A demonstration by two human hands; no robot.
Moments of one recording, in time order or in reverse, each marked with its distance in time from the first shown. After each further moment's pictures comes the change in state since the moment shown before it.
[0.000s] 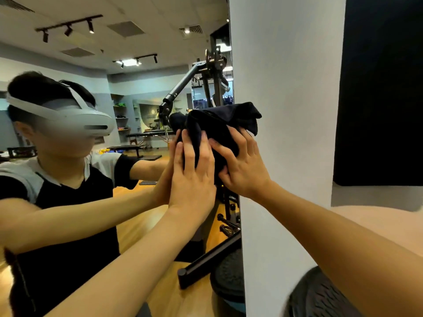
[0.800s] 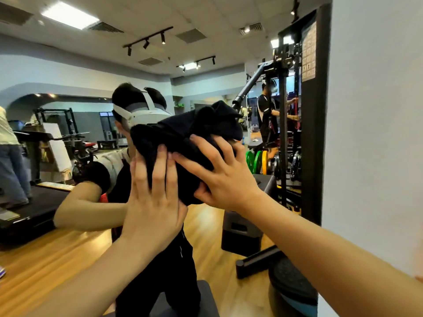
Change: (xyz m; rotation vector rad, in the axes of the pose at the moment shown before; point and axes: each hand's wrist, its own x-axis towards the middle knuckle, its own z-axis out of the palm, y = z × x) left_hand -0.129 -0.232 -0.094 0.041 0.003 -0.058; right_hand 0.107 -0.245 -0.001 0.069 0.121 -0.175
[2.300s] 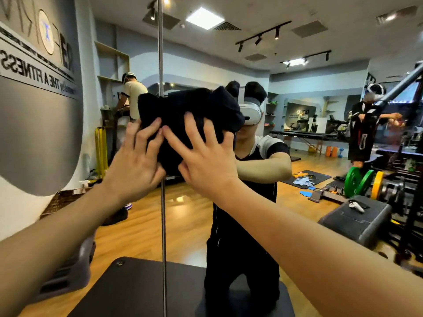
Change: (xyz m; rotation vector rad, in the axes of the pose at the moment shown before) left_hand -0.132 -0.331 -0.165 0.261 -0.194 -0.079; right_hand 0.196 -0.334 0.012 0.027 -0.113 -0.061
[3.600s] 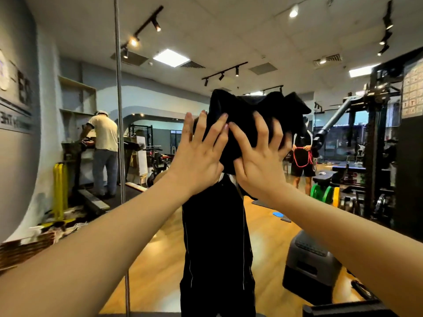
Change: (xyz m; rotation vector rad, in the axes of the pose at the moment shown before) left_hand 0.170 0.134 -0.020 0.202 0.112 0.140; right_hand -0.023 0.176 -0.014 0.162 0.086 0.390
